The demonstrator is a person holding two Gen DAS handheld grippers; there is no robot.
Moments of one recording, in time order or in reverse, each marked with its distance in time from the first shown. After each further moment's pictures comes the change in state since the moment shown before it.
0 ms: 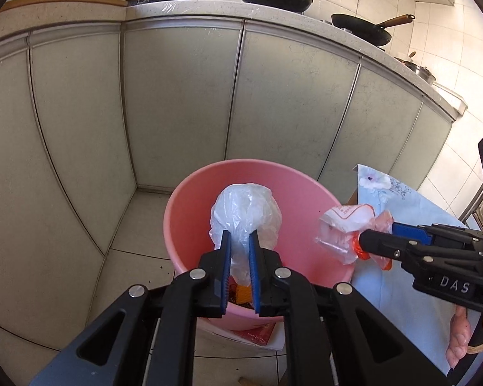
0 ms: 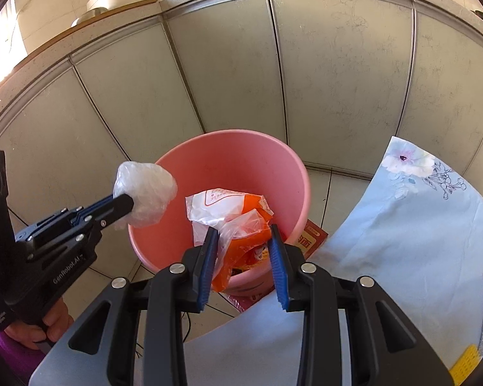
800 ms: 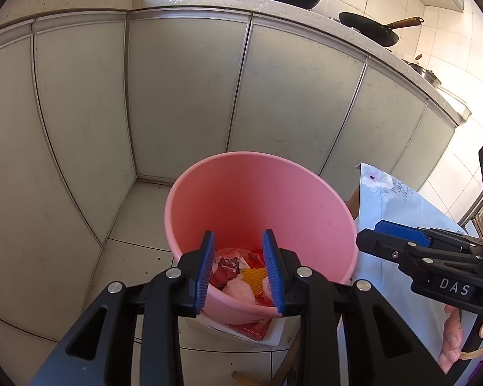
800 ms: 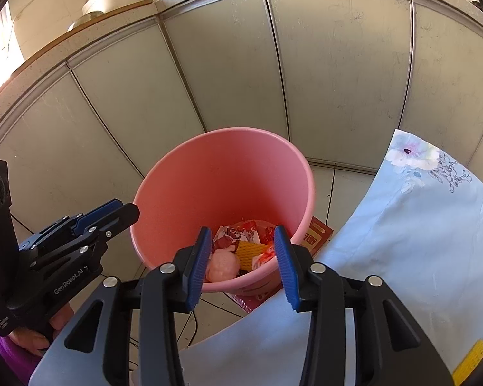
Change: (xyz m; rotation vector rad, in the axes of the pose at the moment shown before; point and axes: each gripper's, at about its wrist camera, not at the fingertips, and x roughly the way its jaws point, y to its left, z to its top) left arm 0.003 0.000 -0.003 -0.037 0.023 -0.001; right arm 0.004 -0.003 0.000 0.029 0.006 0.020
